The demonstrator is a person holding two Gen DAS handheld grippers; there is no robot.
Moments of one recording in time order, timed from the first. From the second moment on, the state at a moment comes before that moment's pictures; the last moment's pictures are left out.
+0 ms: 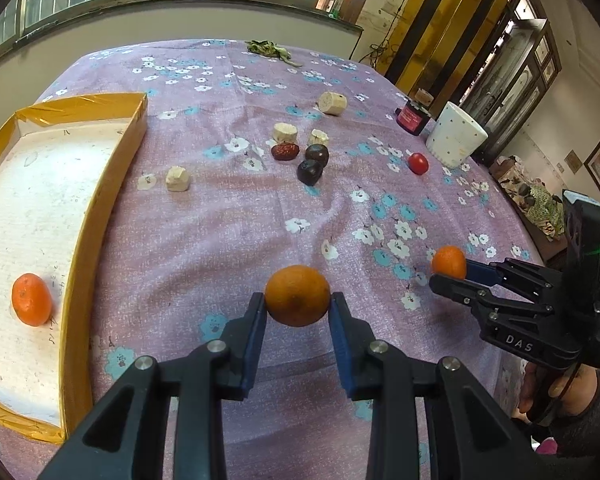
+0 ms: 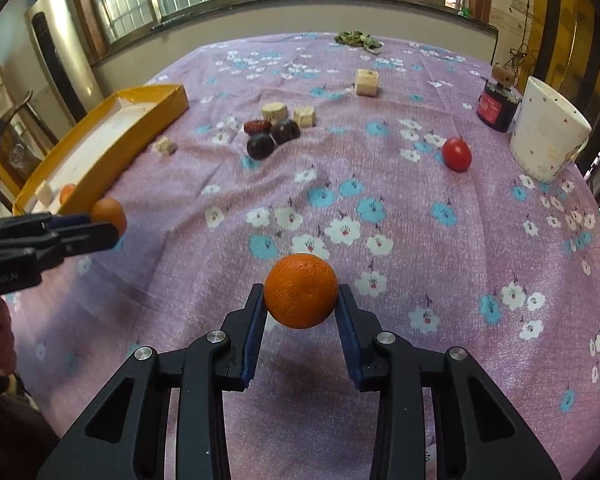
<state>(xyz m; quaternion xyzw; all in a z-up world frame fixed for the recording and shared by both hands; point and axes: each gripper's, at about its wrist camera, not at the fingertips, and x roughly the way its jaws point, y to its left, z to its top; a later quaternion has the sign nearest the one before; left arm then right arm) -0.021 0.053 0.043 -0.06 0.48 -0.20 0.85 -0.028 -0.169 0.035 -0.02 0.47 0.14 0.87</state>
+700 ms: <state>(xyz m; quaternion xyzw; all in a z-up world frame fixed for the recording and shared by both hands) -0.007 0.153 0.073 -0.10 0.44 -0.13 0.88 0.031 -0.039 0.073 -0.01 0.44 0.26 0.86</state>
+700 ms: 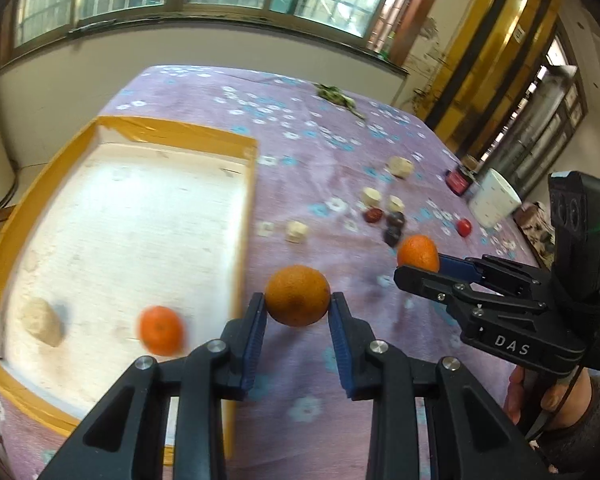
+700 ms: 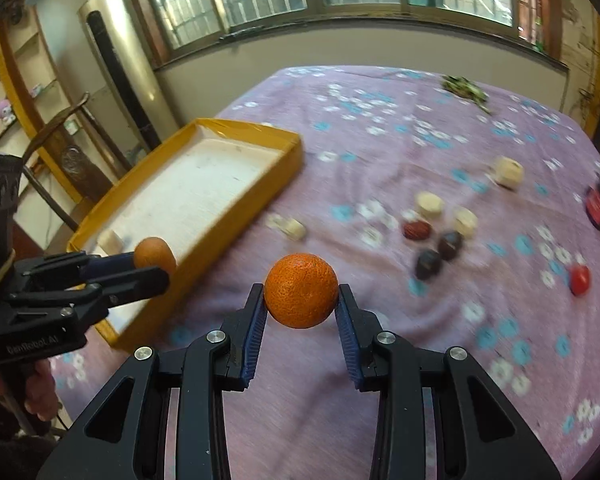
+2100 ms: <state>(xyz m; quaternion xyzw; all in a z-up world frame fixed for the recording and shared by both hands) 0.067 0.289 0.021 -0.08 0.51 0.01 0.86 0.078 0.128 0.046 -0.12 0.43 0.31 0.84</state>
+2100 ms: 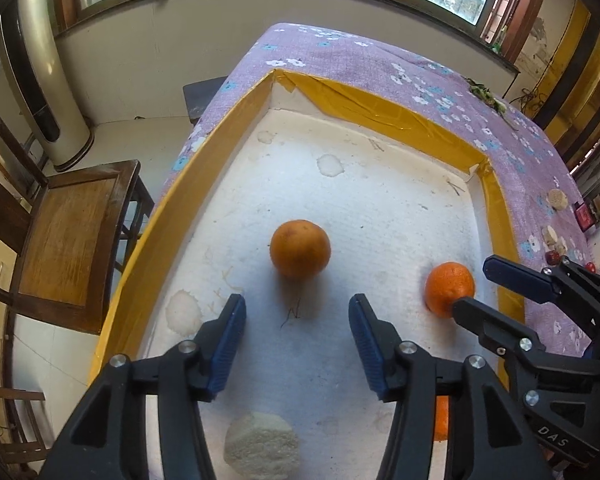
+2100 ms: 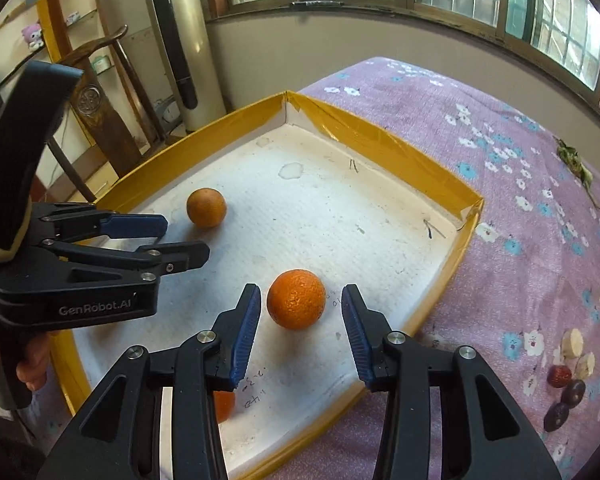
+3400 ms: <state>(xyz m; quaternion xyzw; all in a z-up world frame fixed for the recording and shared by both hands) 0.020 0.126 0.079 0.00 0.45 -0.05 0.89 0.040 -0.126 0.062 0.06 0.45 0.10 0.89</state>
